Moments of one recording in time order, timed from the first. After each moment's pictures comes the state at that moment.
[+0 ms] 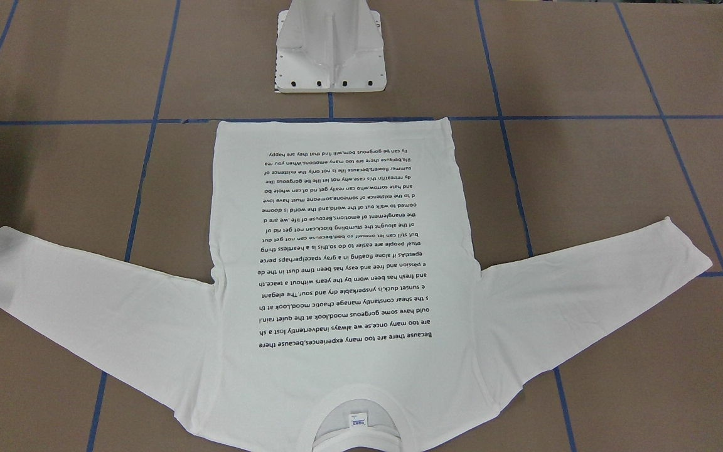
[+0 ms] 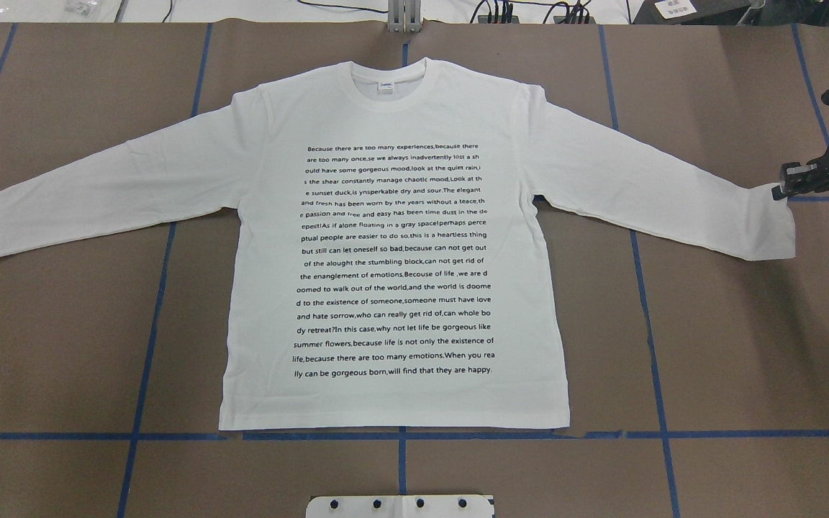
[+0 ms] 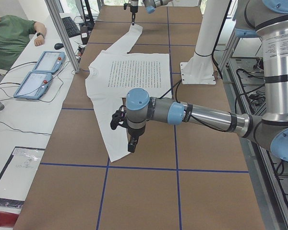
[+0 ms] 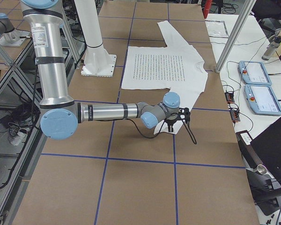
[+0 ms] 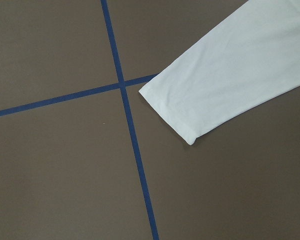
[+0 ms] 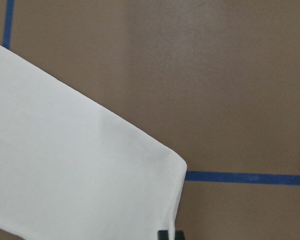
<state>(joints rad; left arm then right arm) -1.51 -1.40 -1.94 -1.55 -2.32 0.06 1.18 -1.46 1.55 -1.12 2.28 0.64</state>
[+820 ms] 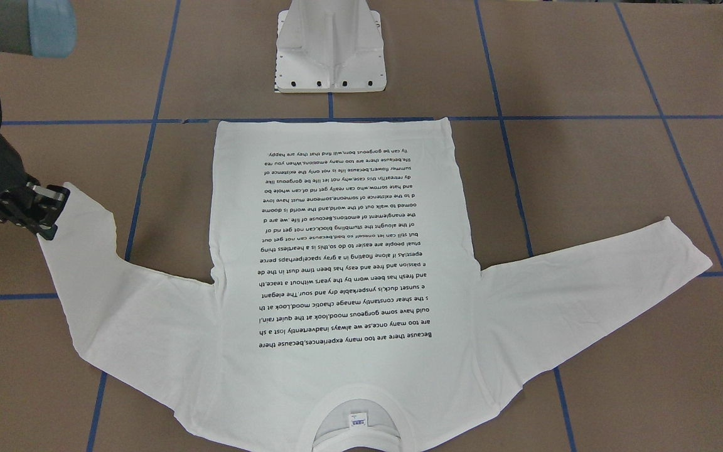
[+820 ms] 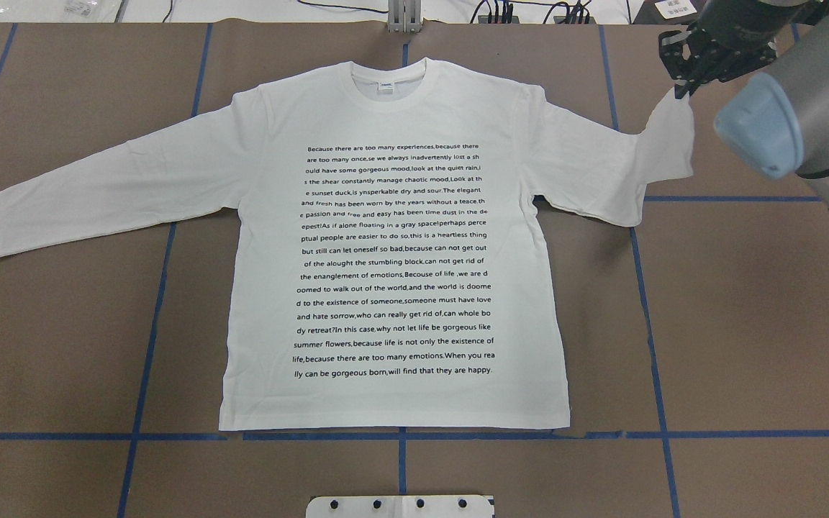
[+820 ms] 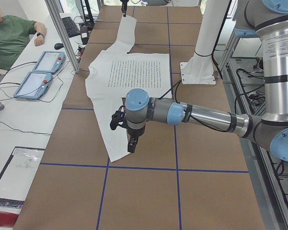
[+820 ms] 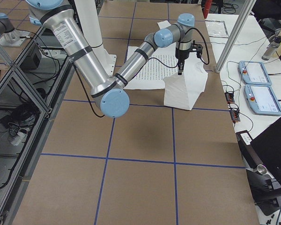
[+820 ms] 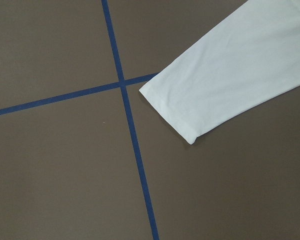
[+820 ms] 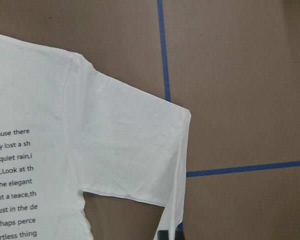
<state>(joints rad) -1.51 -1.40 -1.94 -1.55 -2.32 0.06 1.08 -0.93 1.82 -1.96 2.13 0.78</state>
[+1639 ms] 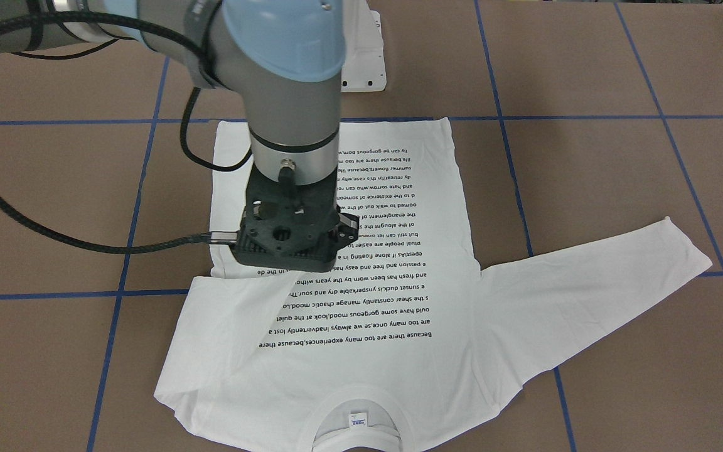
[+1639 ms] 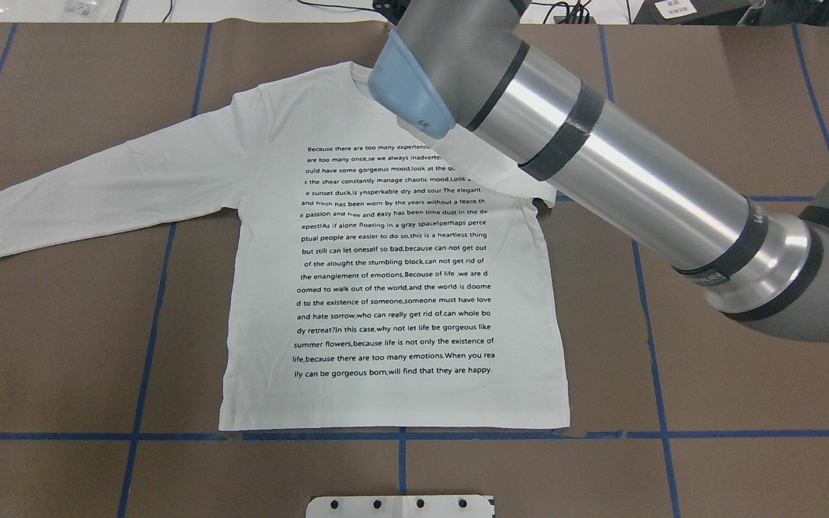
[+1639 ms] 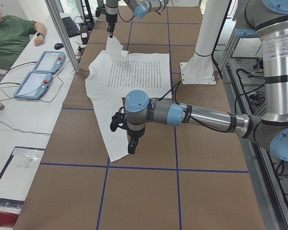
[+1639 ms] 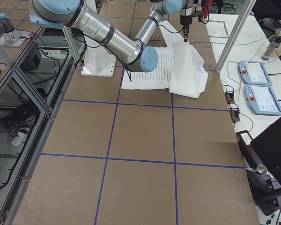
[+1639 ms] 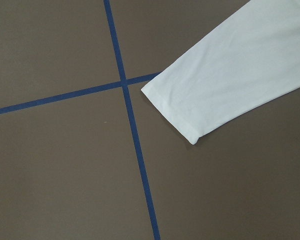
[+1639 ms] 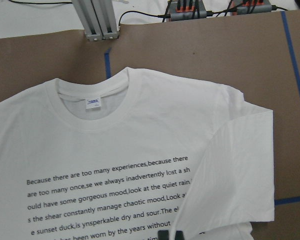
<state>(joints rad) -1.51 -1.40 -1.93 -1.55 -2.32 0.06 0.82 -0.35 1.27 -1.81 1.90 1.09</state>
